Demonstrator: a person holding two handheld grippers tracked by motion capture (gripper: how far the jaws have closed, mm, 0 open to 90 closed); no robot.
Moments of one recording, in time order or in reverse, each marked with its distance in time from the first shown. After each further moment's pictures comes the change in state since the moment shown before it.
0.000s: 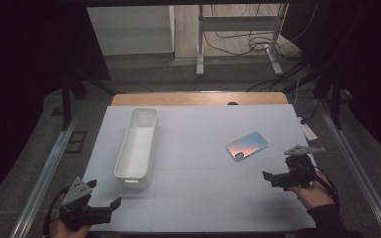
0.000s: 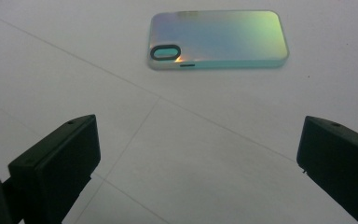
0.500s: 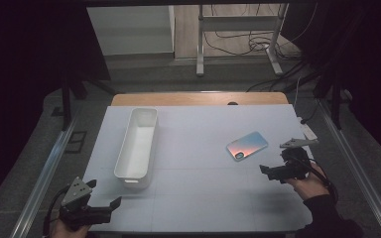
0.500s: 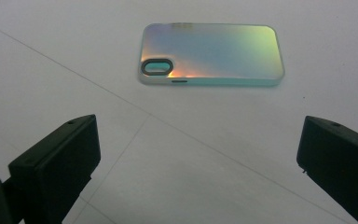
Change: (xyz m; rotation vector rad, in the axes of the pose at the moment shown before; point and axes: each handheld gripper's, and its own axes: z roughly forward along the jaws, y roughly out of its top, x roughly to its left) left arm 0.000 0.000 0.000 -0.002 0.000 -0.003; right arm -0.005 0.015 0.013 0.015 -0.010 -0.036
